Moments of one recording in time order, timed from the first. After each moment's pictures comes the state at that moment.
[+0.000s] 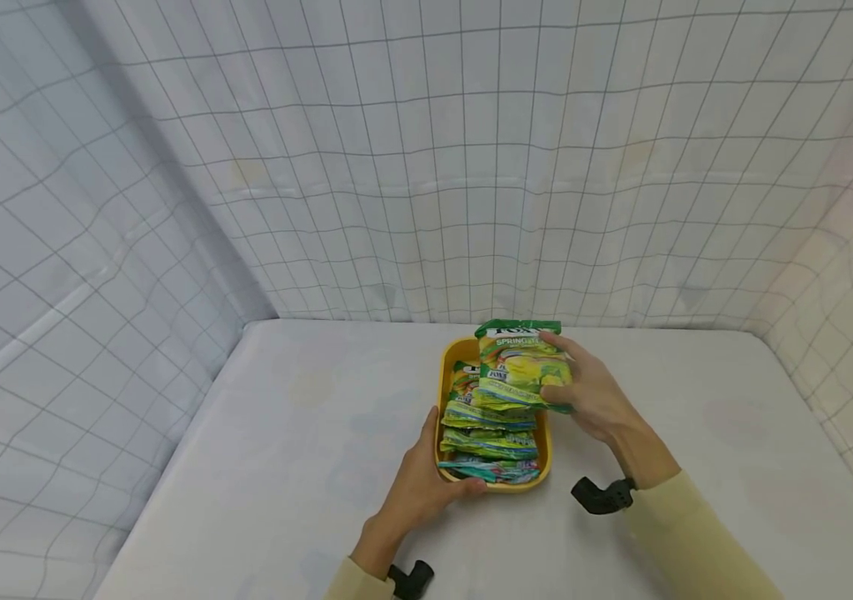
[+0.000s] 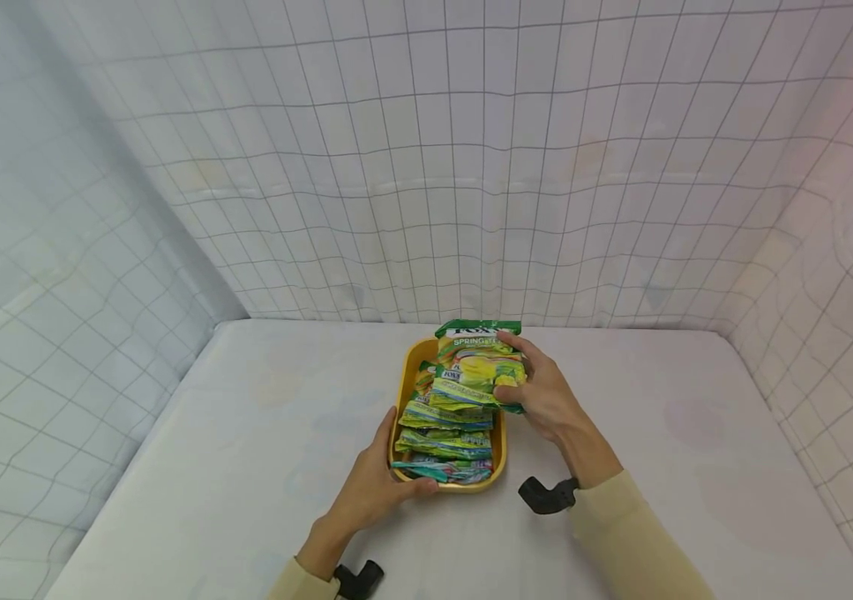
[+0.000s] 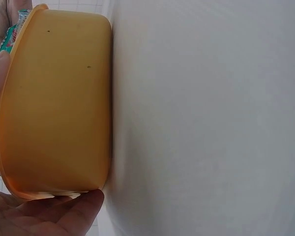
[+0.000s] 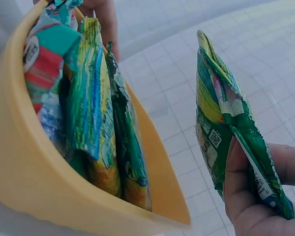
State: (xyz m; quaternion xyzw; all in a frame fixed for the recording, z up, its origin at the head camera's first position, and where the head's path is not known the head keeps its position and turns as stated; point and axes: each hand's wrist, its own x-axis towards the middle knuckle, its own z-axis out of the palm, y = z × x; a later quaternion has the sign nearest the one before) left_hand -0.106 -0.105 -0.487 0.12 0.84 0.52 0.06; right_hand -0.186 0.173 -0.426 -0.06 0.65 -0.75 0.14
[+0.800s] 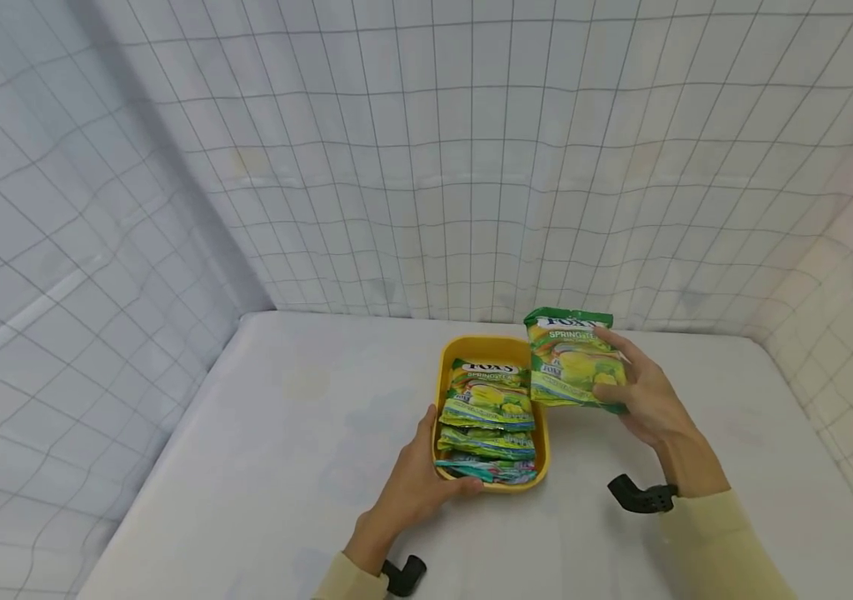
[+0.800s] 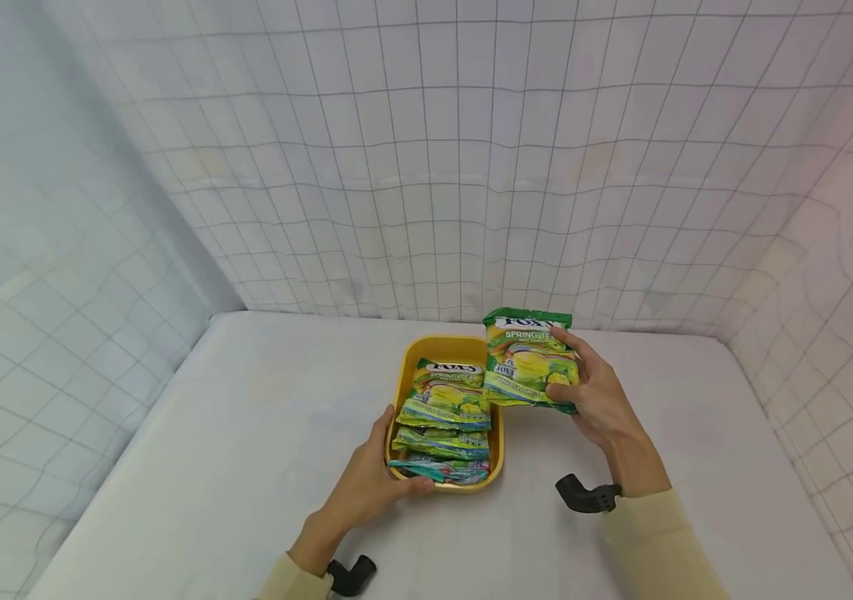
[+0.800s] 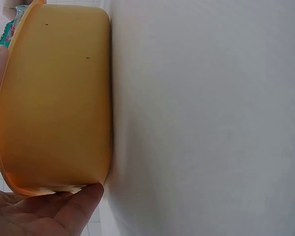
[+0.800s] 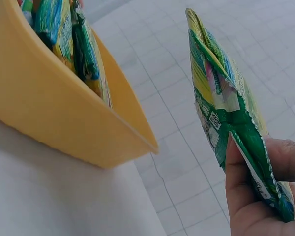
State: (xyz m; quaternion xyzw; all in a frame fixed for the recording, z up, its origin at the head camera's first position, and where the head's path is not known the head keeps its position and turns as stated) left_hand -0.107 -0.107 -0.487 0.10 0.85 0.51 0.08; right_hand -0.181 0.236 -0.431 -0.07 0.63 -0.76 0.11
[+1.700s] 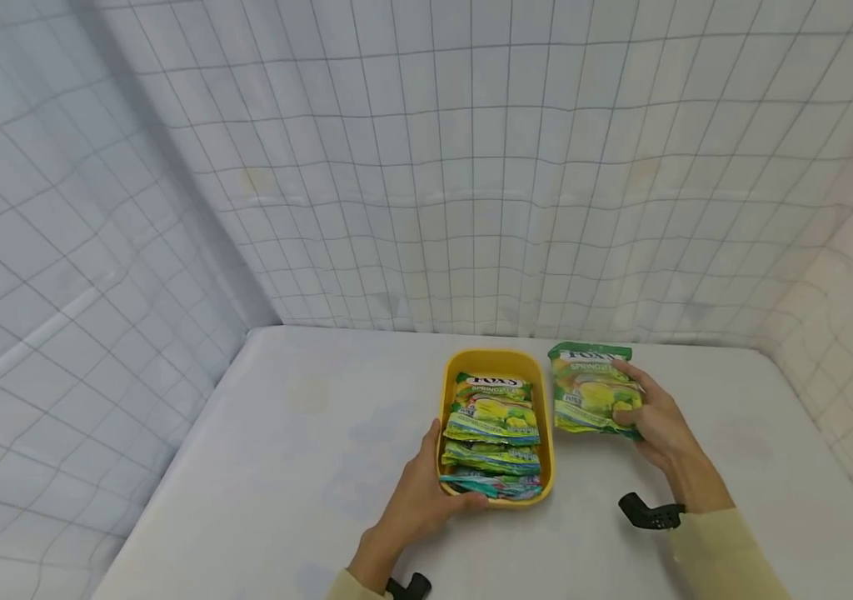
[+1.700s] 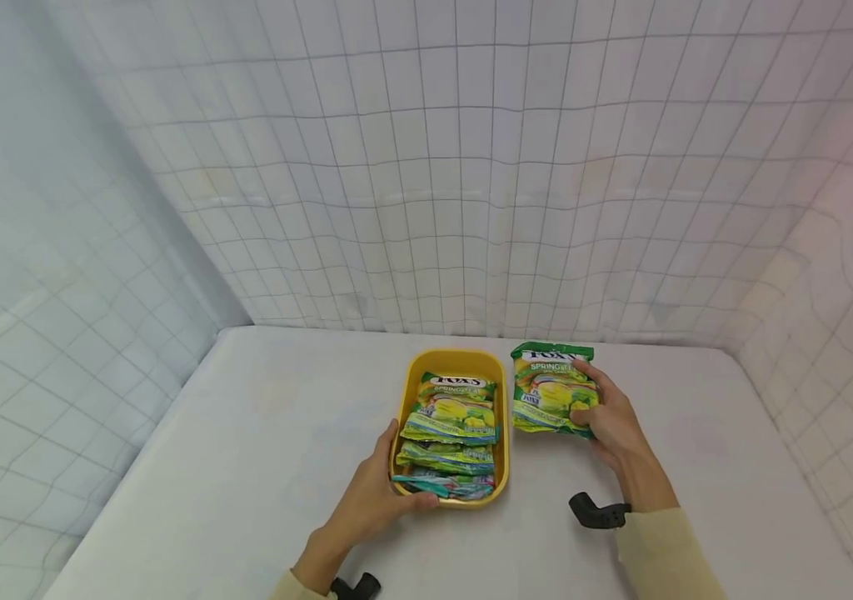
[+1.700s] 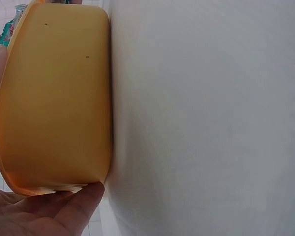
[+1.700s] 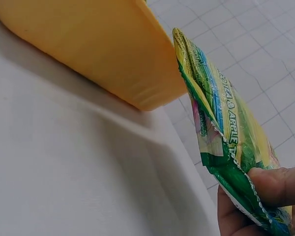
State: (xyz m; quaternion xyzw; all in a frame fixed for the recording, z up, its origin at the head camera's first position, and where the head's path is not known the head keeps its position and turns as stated) left_hand -0.108 -0.108 -0.488 0.10 0.85 0.52 0.08; right_hand -0.185 0.253 -0.470 0.05 0.68 -0.72 0.10
